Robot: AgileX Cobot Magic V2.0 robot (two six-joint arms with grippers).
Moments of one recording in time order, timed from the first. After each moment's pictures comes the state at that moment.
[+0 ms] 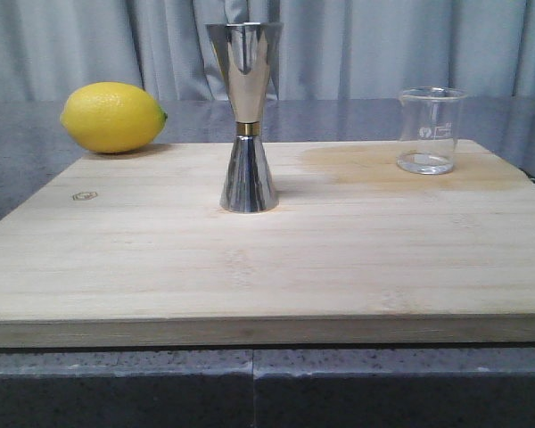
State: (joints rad) left arm 0.03 1.07 -1.01 -1.58 0.73 1.71; right arm 0.01 1.09 -0.98 1.81 0.10 -2.04
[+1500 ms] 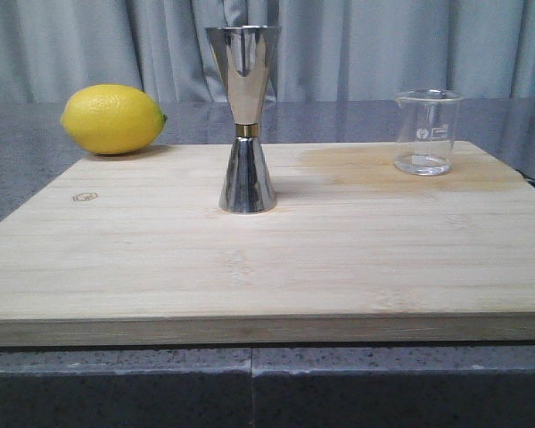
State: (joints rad) left arm 0.04 -0.01 -0.07 -1.48 0.19 1.39; right arm 0.01 -0.01 -0.20 1.84 -0.16 -2.12
